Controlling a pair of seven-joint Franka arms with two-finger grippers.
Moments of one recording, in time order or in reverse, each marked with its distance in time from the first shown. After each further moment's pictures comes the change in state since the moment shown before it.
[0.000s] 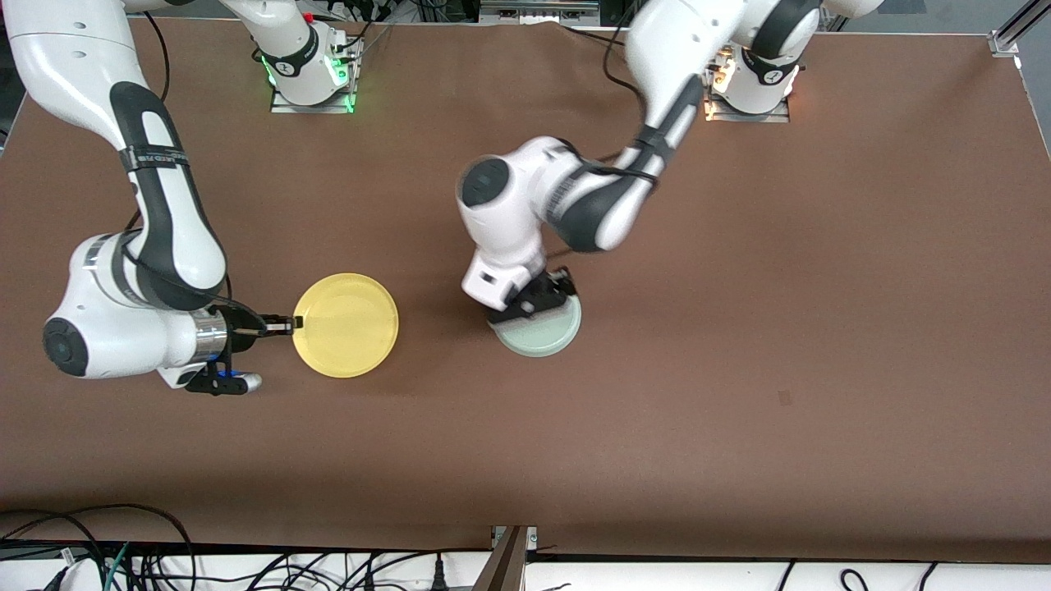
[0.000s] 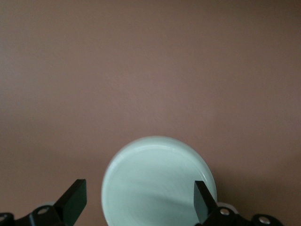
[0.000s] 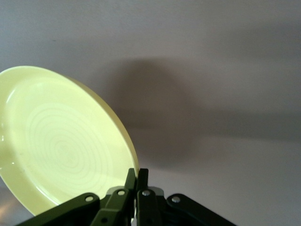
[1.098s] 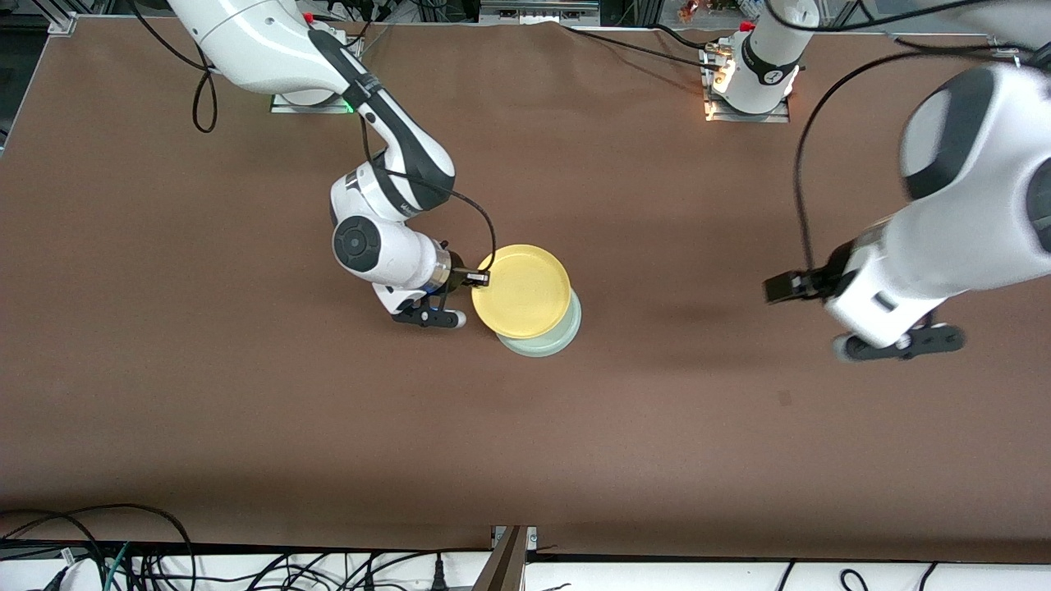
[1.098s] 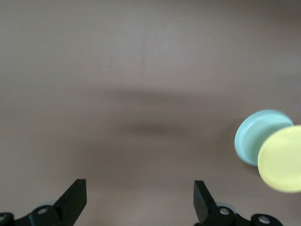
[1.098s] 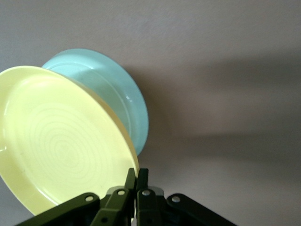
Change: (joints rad) left arm 0.524 -0.398 -0.004 0.008 -0.225 -0.591 0.729; right arm 0.359 -0.028 0.153 -0.239 0.001 0.503 0.522
